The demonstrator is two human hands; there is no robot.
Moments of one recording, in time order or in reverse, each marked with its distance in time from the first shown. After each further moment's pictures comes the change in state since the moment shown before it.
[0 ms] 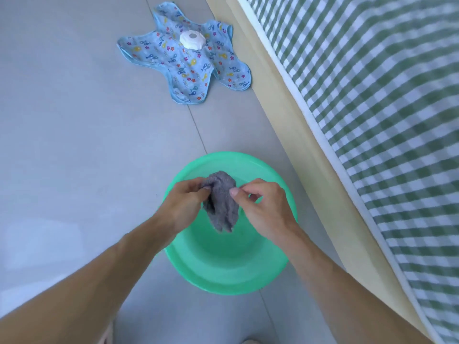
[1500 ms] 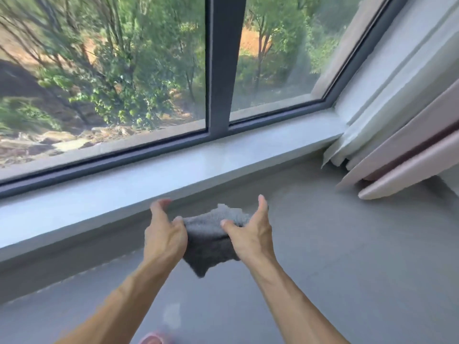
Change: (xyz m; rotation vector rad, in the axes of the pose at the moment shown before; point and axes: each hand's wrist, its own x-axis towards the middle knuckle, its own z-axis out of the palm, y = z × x) left_hand -0.526 -0.078 -0.646 -0.649 1.677 -0.584; right_hand -0.282 -0.727 0.517 -0.191 -1.152 -0.458
